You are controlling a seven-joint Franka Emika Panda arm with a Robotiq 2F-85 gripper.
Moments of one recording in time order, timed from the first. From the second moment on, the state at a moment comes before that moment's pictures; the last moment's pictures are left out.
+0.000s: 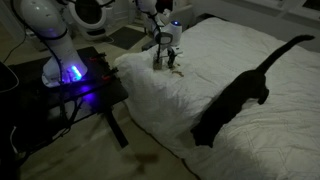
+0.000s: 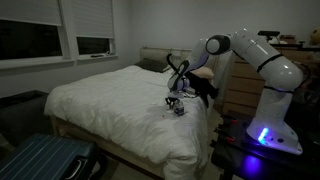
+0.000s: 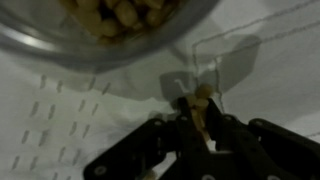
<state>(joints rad) -0.14 0.93 -0.13 -1.73 0.29 2.75 0.55</state>
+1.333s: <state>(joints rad) 0.09 0.78 -0.35 -1.78 0.10 2.54 0.62</state>
